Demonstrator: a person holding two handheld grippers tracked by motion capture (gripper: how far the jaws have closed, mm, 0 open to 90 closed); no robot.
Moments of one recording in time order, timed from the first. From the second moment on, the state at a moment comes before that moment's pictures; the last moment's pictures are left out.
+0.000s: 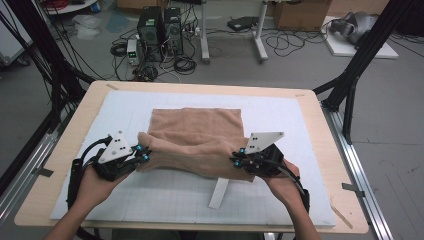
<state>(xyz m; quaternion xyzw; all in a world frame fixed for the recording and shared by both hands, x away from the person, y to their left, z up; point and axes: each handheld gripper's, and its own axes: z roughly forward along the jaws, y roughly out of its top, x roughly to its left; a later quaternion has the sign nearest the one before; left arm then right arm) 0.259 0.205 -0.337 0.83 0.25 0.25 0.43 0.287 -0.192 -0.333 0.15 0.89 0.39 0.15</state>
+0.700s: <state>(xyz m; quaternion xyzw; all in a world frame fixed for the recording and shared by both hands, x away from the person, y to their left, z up) 0.353 0.184 -0.418 0.85 0.35 0.19 0.35 0.363 -0.190 -0.400 0.26 0.89 0.37 0.09</state>
